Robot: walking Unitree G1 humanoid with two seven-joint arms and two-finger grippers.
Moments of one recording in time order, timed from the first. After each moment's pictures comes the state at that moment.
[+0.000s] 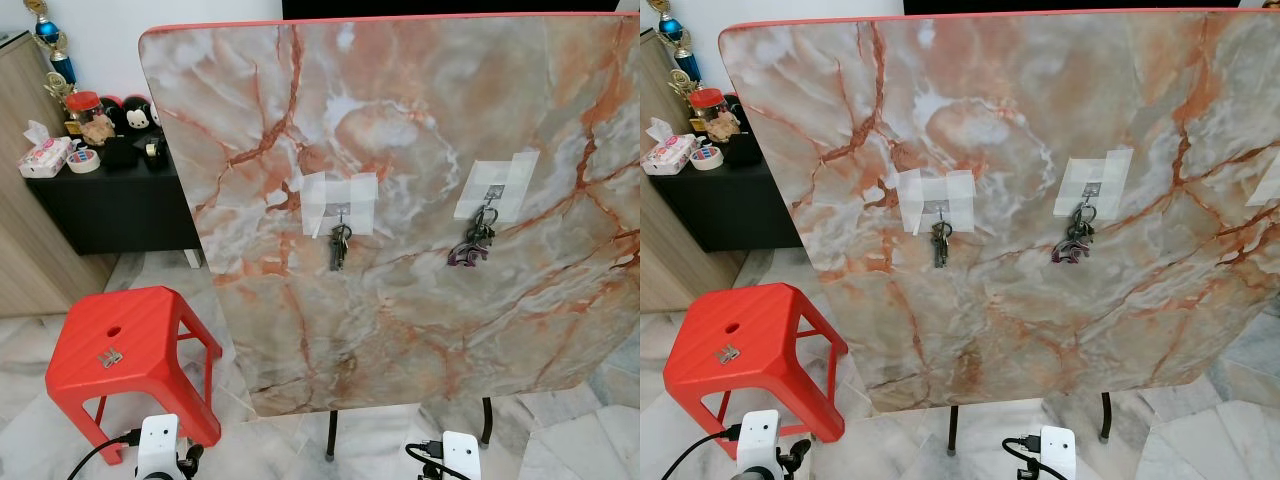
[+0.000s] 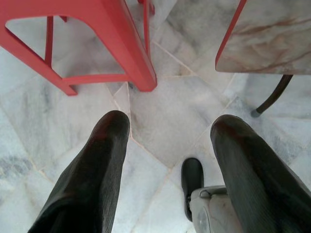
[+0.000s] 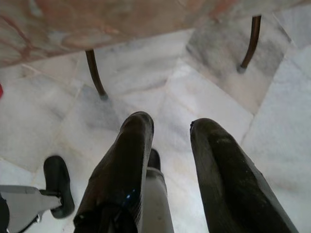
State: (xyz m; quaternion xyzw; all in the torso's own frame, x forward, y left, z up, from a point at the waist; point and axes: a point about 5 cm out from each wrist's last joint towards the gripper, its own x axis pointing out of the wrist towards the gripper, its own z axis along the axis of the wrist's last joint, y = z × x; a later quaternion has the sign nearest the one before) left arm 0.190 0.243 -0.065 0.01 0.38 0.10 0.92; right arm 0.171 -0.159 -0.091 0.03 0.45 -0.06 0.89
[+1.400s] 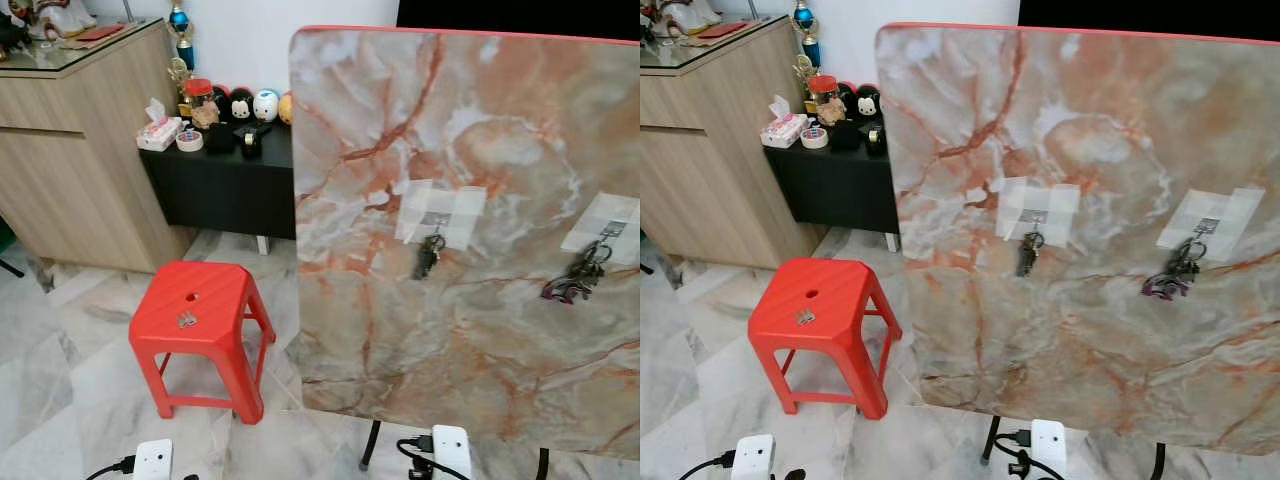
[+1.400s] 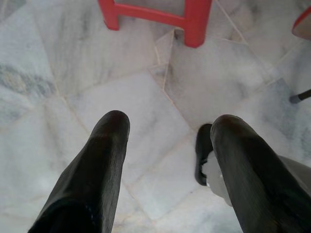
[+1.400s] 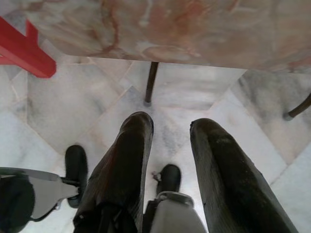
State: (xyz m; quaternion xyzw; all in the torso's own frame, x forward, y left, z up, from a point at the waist) left arm 0.167 0.245 -0.078 0.00 0.43 0.11 0.90; right arm 0.174 -0.150 -0.089 0.03 0.45 -0.04 0.89
